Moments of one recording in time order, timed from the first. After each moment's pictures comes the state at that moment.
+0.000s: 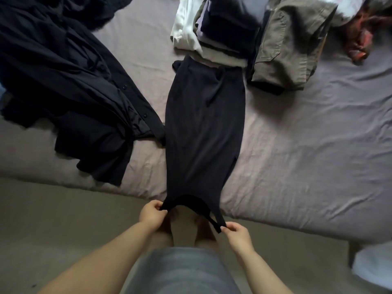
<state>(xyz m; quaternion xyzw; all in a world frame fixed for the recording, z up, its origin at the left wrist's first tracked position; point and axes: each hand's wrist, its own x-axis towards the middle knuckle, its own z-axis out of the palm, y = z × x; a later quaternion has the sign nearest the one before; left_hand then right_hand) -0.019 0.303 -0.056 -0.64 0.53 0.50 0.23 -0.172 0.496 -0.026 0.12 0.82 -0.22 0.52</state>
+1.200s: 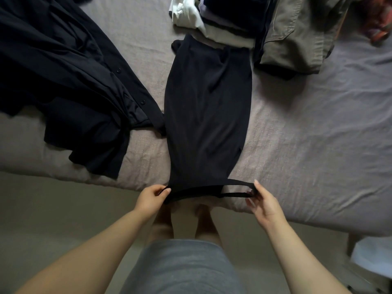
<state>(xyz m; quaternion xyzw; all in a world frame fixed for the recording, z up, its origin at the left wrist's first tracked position) -0.022 0.285 -0.072 -0.58 0.59 0.55 0.15 -0.254 0.467 -0.025 0.34 0.67 -0.49 0.43</state>
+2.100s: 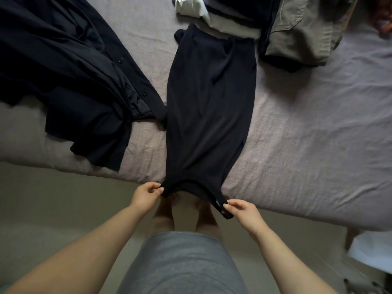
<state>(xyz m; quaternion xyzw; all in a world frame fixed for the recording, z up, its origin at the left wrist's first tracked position) 0.003 0.288 -0.084 -0.64 0.49 0.56 0.16 -0.200 0.488 -0.036 0.07 0.77 -0.28 0.57</state>
